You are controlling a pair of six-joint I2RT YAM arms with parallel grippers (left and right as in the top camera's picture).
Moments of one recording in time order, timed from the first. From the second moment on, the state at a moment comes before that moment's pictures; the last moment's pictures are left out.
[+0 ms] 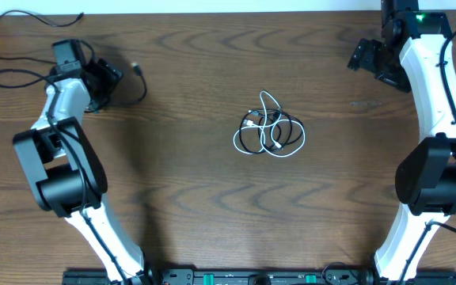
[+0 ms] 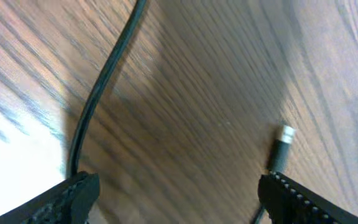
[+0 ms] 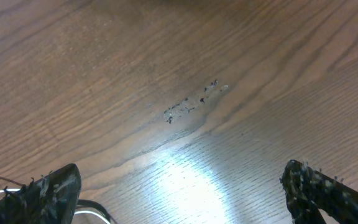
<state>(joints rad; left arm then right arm) 0.31 2.13 1.55 -0.45 0.12 -0.64 0.00 2.09 1.99 -1.21 0.13 0.51</state>
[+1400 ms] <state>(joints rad) 0.29 2.17 1.54 -0.61 0.08 -0.51 0.00 2.09 1.99 -1.21 0.13 0.51</state>
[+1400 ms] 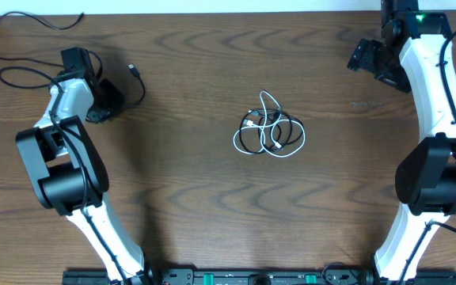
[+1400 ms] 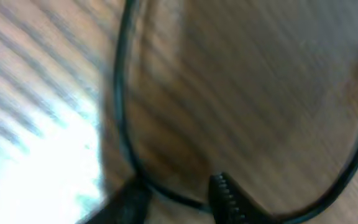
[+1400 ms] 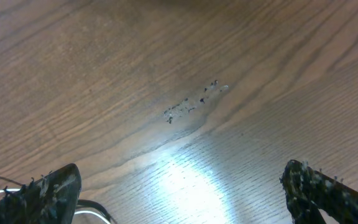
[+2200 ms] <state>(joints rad) 0.18 2.22 1.55 0.03 0.37 -0.91 0.00 2.09 1.99 -1.21 0.13 0.51</state>
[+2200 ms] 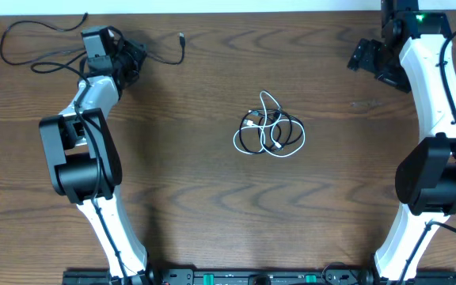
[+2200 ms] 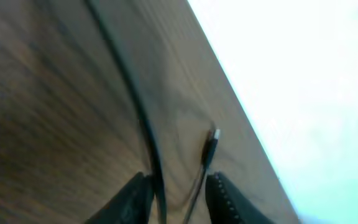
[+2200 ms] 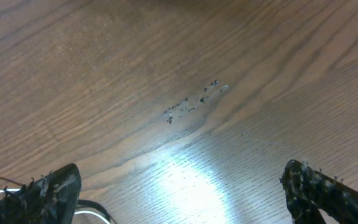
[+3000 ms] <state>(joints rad) 0.01 2.12 1.61 -0.48 0.11 -0.43 0.00 2.09 1.99 -1.21 0.13 0.51</state>
